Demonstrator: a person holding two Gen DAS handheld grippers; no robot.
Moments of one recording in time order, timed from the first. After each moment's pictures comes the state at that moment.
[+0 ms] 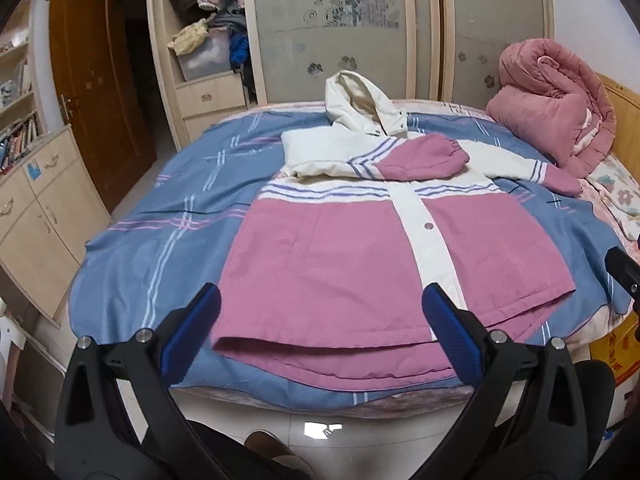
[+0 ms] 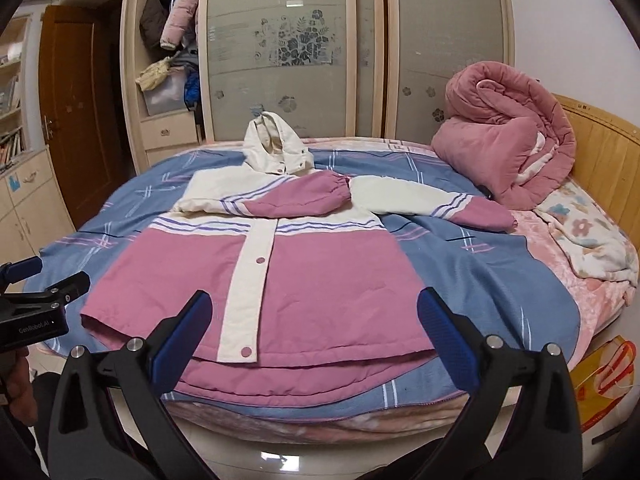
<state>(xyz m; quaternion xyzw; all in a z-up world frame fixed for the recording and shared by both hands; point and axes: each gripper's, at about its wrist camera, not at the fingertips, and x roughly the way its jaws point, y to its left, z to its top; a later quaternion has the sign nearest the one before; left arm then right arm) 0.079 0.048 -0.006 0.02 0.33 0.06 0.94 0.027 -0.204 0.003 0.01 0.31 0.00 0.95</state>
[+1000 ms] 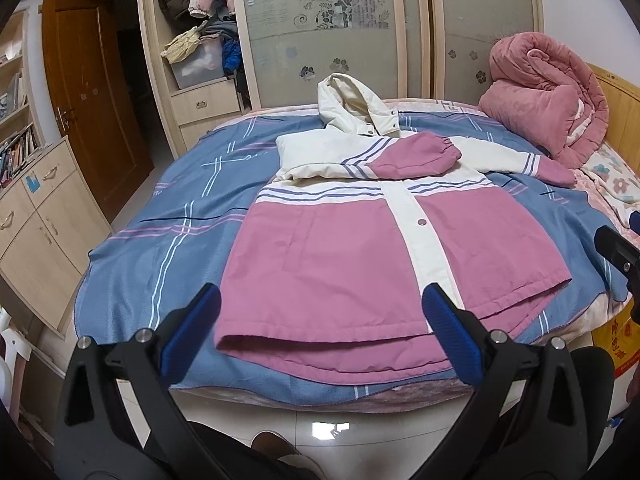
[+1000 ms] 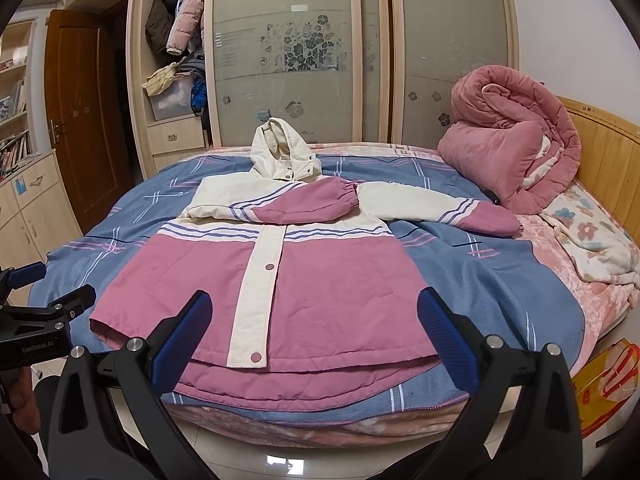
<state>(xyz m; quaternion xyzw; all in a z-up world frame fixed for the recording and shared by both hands) 0.071 0.041 0.001 0.04 0.33 0.05 0.94 0.026 -0.199 0.012 0.02 0.31 0.01 0.95</state>
